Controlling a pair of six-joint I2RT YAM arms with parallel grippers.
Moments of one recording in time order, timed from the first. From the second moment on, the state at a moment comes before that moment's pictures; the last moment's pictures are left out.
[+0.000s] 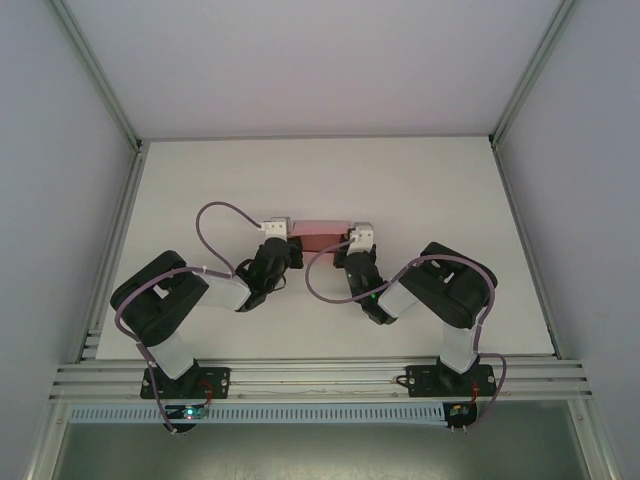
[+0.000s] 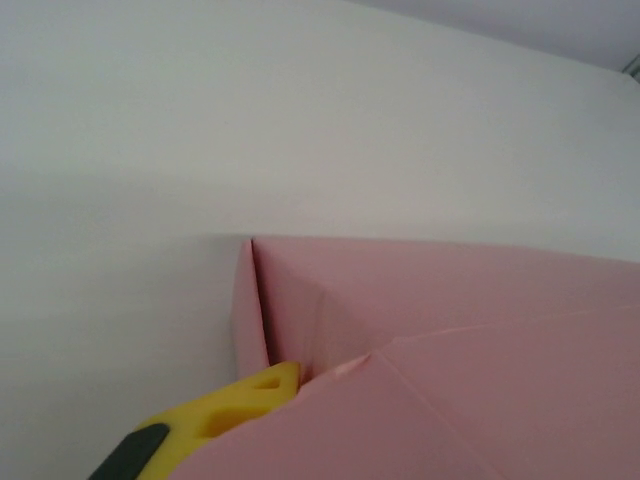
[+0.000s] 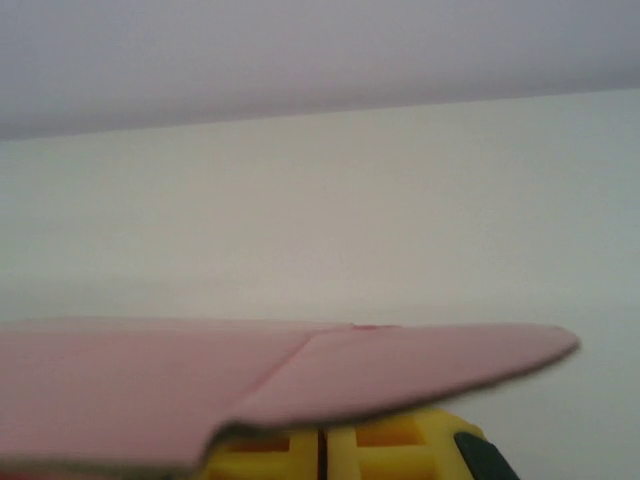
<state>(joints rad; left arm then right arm) -0.69 1.69 0.57 0.67 -0.28 -0.52 0.80 1.87 0.49 1.12 0.67 0.31</state>
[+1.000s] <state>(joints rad) -0.70 1.13 0.60 0.06 -0.22 -0.46 0.81 1.87 0.50 1.01 0.70 0.30</state>
